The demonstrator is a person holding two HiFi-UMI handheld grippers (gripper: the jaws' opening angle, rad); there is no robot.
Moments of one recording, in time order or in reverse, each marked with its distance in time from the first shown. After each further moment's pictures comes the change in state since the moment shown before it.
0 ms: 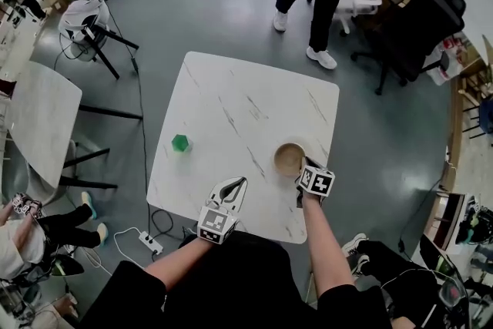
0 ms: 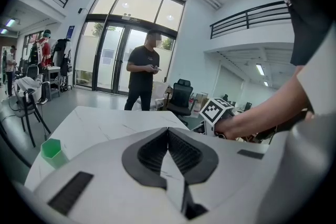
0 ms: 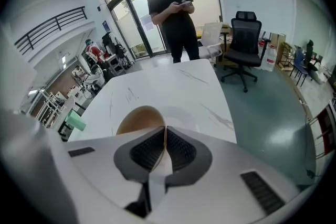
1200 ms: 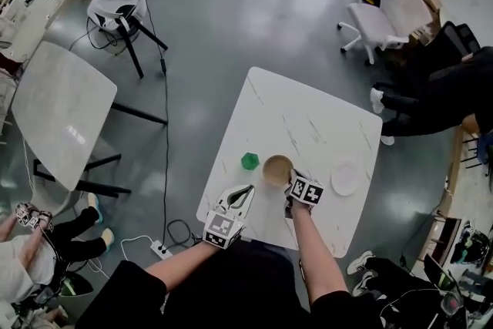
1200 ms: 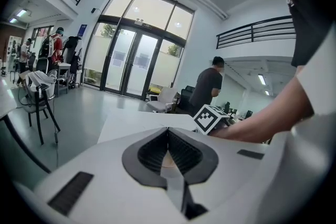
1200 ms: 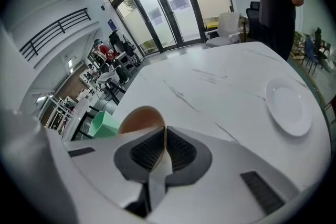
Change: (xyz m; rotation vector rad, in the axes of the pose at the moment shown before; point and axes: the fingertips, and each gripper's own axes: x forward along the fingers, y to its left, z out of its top) left arm -0.130 0.194 -0.014 -0.078 -0.057 0.009; right arm 0.082 0.275 -0.036 0.037 0.030 0.098
